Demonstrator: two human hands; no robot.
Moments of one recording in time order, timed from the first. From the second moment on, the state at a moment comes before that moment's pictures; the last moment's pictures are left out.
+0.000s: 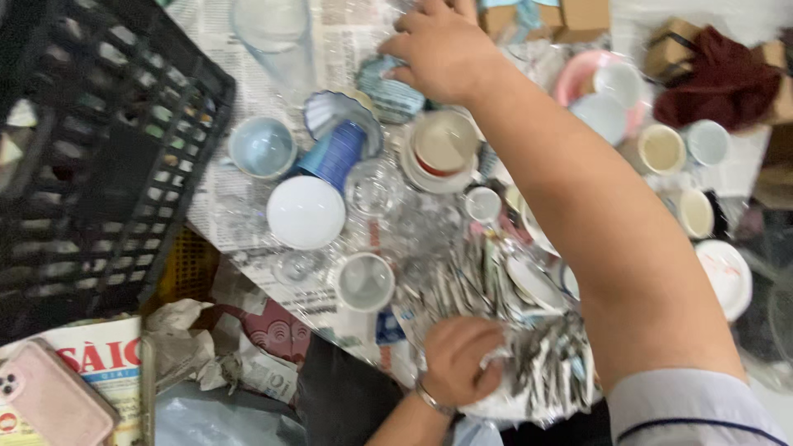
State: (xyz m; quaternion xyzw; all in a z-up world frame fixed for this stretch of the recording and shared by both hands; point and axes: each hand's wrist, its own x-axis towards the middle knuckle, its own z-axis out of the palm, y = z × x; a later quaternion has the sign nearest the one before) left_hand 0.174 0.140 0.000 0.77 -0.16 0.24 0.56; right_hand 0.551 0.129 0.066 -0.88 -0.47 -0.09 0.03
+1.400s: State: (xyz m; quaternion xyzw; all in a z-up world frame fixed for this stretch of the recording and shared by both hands) left_hand 0.180 0.096 0.020 0.97 -0.13 0.12 0.17; right_hand 0.191 -0.122 0.004 -0.95 -0.14 -0.09 0.26
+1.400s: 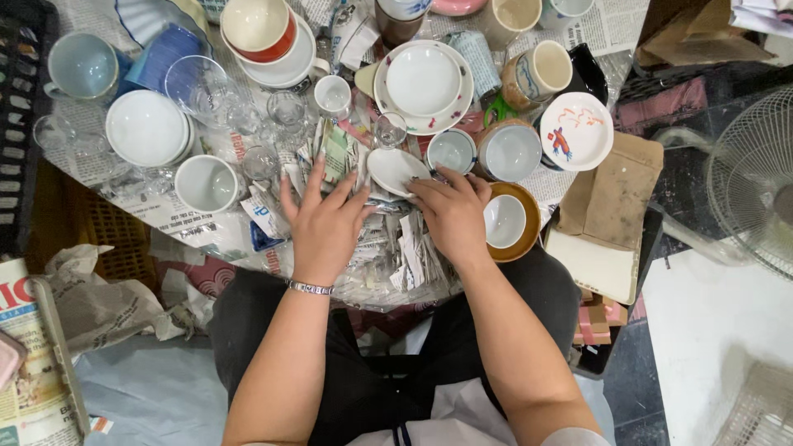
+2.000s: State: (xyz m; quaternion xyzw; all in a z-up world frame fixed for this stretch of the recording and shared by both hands) left_hand 0.181 0.074 0.013 0.98 -0.06 0.10 0.14; right_hand 0.187 -0.128 -0.002 -0.90 -0.04 -0.13 0.41
